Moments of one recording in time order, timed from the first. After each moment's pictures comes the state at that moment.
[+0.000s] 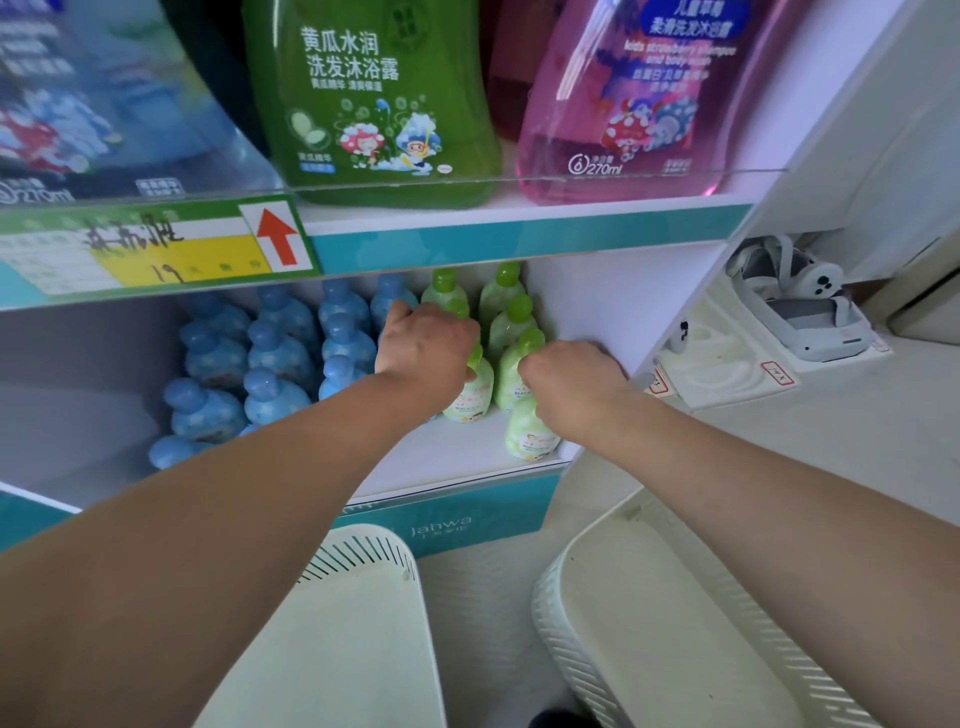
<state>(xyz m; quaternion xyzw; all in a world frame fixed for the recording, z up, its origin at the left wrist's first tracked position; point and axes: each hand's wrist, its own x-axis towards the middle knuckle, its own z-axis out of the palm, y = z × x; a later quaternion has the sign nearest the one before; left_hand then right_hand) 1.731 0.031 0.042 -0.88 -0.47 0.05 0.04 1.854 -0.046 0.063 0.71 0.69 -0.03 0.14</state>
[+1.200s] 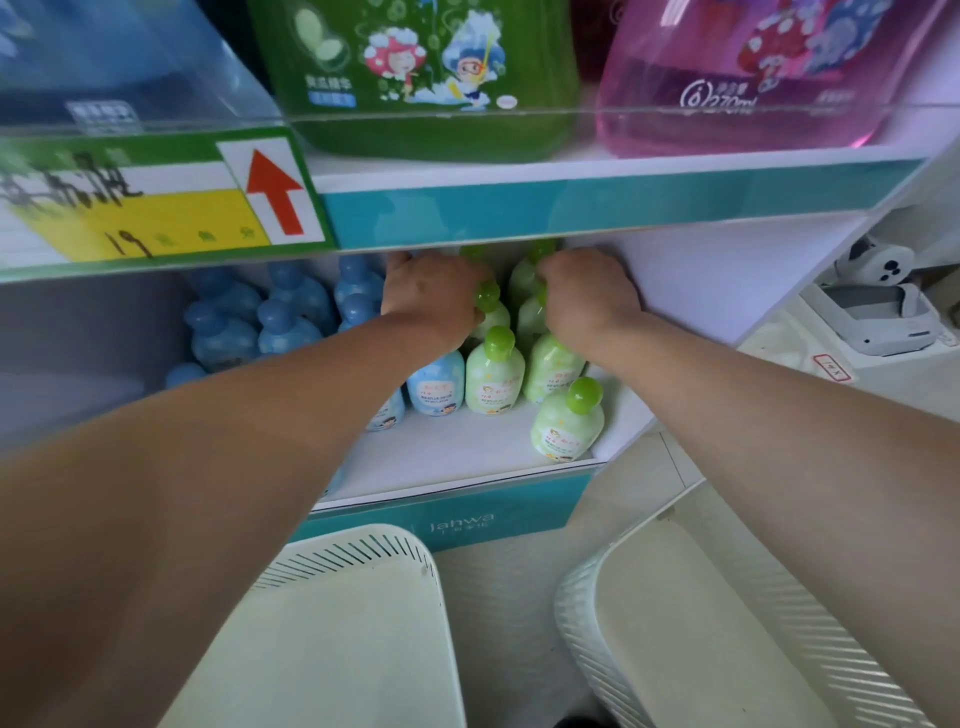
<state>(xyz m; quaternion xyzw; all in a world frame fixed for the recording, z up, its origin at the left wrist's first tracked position) 1.726 0.082 0.036 -0.86 -0.51 0.00 -0.01 1.857 0.025 0.063 0.76 0.64 -0.03 0.01</state>
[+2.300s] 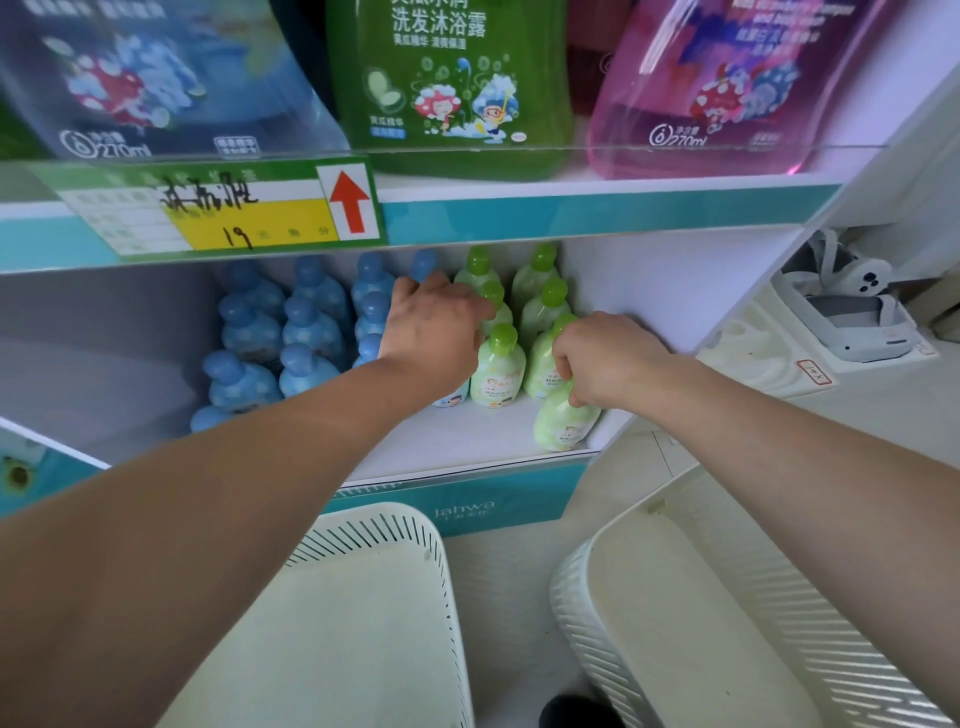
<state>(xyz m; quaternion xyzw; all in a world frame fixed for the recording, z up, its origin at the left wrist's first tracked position) 1.699 0.030 0.044 -0.88 -0.47 -0.07 -0.01 1.855 -0.032 0.070 0.72 0.67 -0.10 0.15</state>
